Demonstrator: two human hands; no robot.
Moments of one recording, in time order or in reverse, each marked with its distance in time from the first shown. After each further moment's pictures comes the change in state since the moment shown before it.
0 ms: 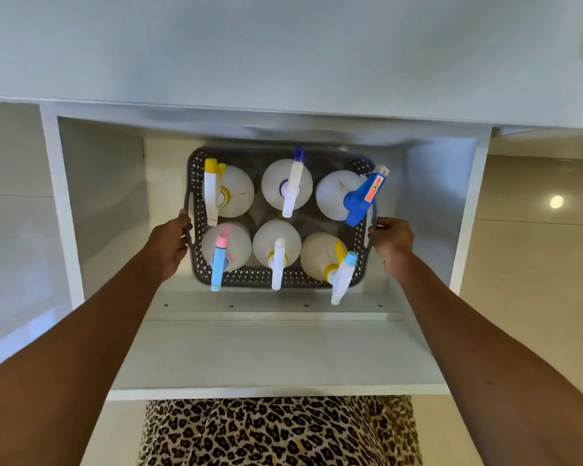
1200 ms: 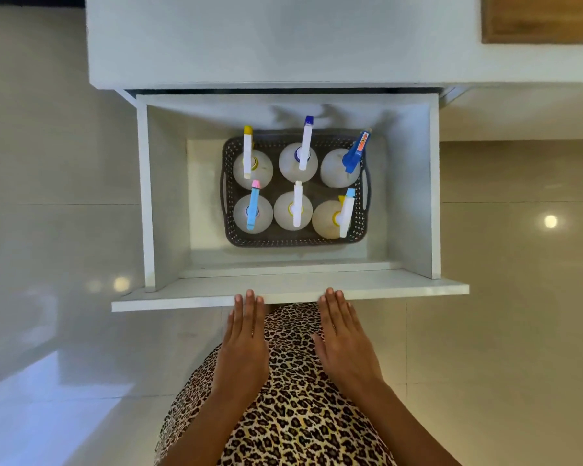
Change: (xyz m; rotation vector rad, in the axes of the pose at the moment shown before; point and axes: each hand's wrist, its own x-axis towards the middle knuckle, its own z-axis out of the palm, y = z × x) left_hand -0.170 -0.251 -0.048 1.350 0.132 1.143; right_hand -0.254 0.190 0.036 -0.862 0.064 -0.960
